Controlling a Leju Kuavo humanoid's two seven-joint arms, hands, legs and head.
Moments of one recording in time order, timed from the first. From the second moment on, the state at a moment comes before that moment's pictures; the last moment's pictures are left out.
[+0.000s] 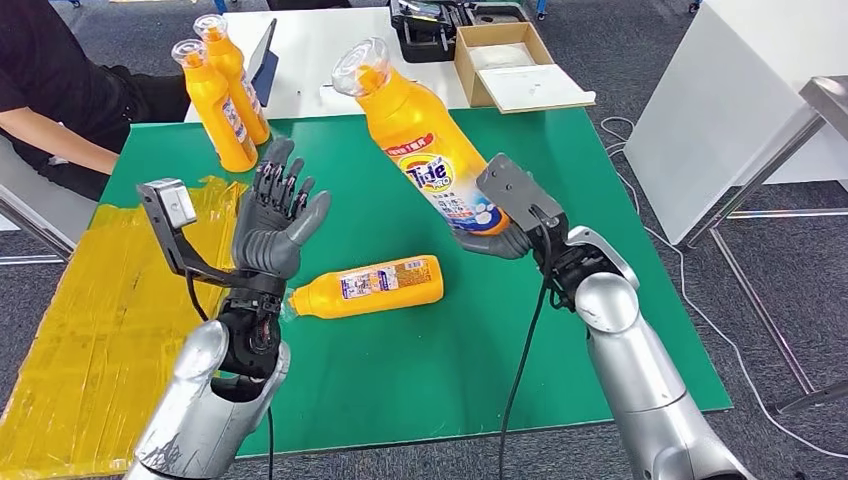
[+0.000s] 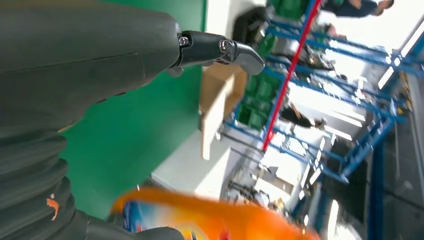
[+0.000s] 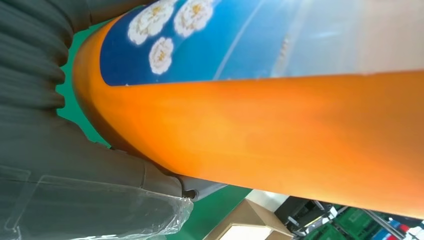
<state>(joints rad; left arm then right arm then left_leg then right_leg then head) -0.39 -0.08 -0.46 -1.60 0.54 0.33 -0.08 -0.52 -0.11 0.37 -1.54 0.10 0.19 0.37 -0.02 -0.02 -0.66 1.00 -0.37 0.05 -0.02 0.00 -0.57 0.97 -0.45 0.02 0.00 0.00</state>
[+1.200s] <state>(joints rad) -0.34 -0.07 -0.55 -1.71 0.56 0.32 -0.08 -0.49 -0.16 0.37 -1.50 0.04 0.12 0.32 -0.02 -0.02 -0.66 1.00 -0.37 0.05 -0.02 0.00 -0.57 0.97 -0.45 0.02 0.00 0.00</state>
